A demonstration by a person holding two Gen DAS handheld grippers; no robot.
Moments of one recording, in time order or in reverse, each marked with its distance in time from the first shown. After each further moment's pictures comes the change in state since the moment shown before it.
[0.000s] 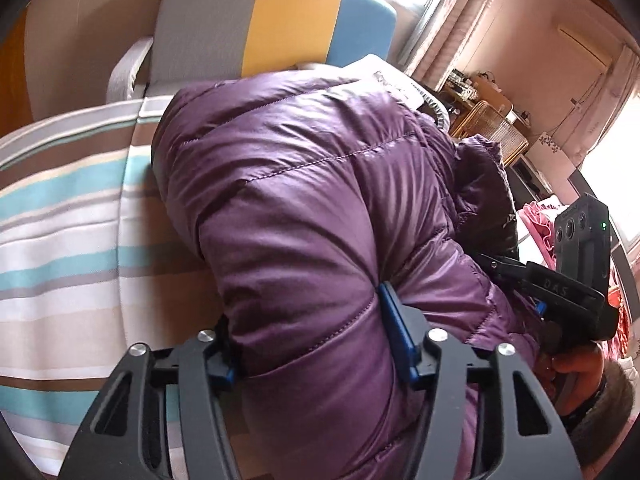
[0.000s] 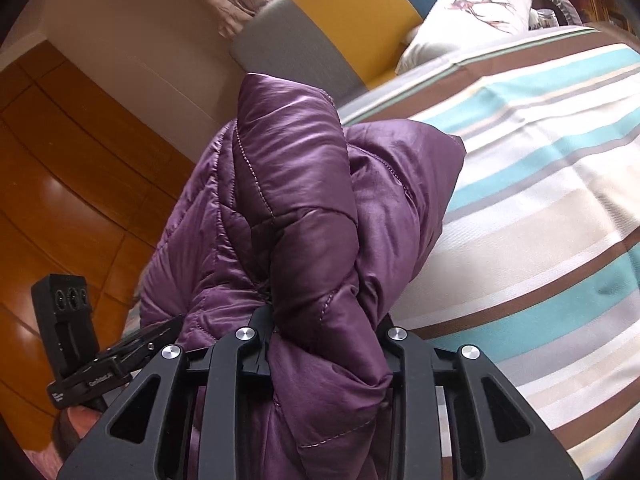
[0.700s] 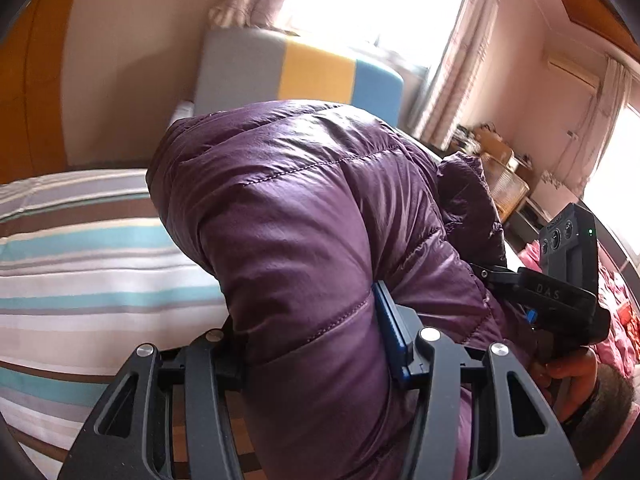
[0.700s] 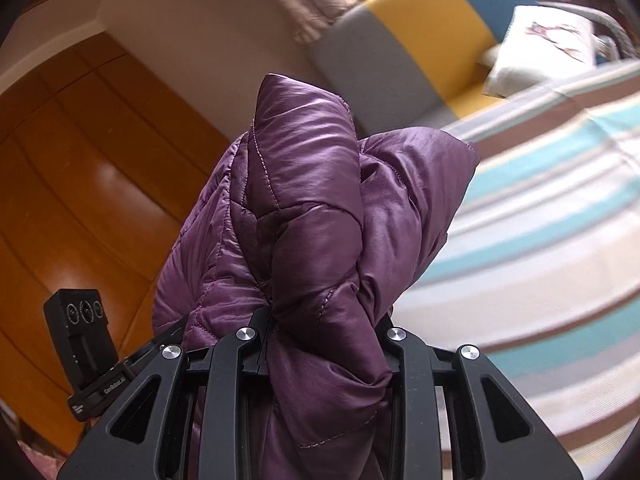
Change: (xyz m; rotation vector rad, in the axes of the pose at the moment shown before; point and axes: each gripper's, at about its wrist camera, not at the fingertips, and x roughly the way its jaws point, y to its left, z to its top) left arm -0.123 0.047 -0.010 0.001 -0.254 0.071; right arm 0.019 0.104 -0.010 -0.106 -0.045 0.193
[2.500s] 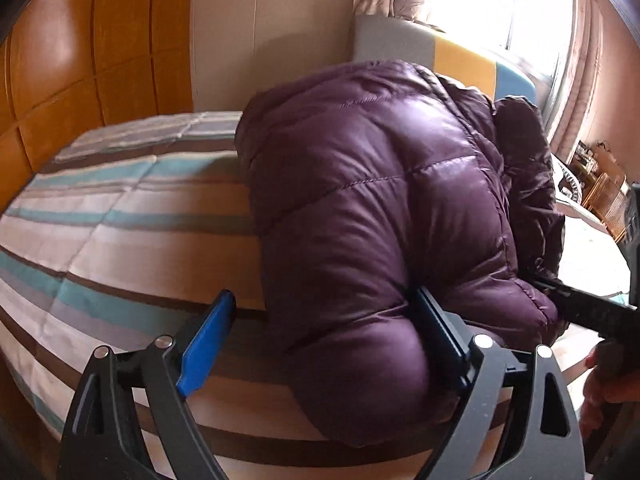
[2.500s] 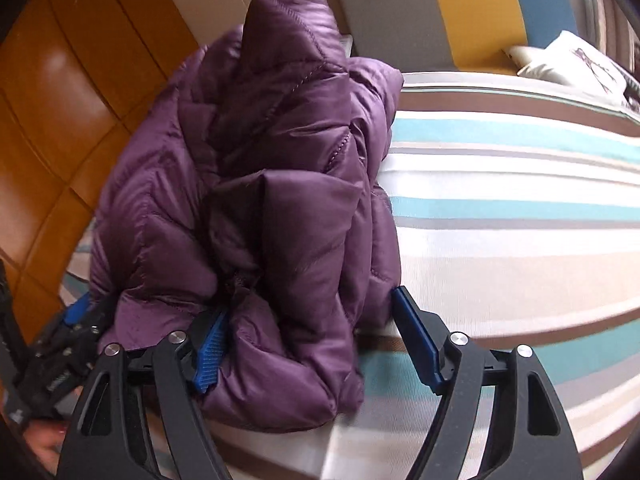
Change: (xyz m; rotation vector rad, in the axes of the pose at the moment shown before) left arm -0.002 0.172 -0.075 -0.154 0.026 0.424; right arm 0.195 0.059 -0.059 -0.223 0.221 -0.343
